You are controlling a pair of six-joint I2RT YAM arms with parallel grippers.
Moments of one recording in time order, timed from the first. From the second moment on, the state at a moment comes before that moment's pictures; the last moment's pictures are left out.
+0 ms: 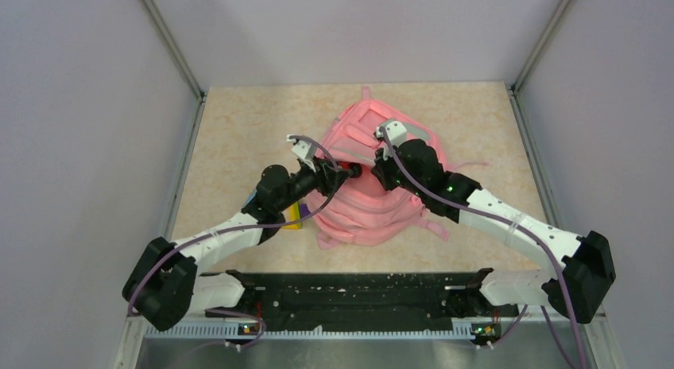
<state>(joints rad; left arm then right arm) -0.61 1.21 0.54 0.68 0.28 -0.34 0.80 1.21 0.99 -0.23 0.15 0.12</state>
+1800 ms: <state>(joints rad) -0.08 1.15 0.48 -0.18 -0.10 -0.56 0.80 1.20 0.99 -0.23 0.16 0.12</state>
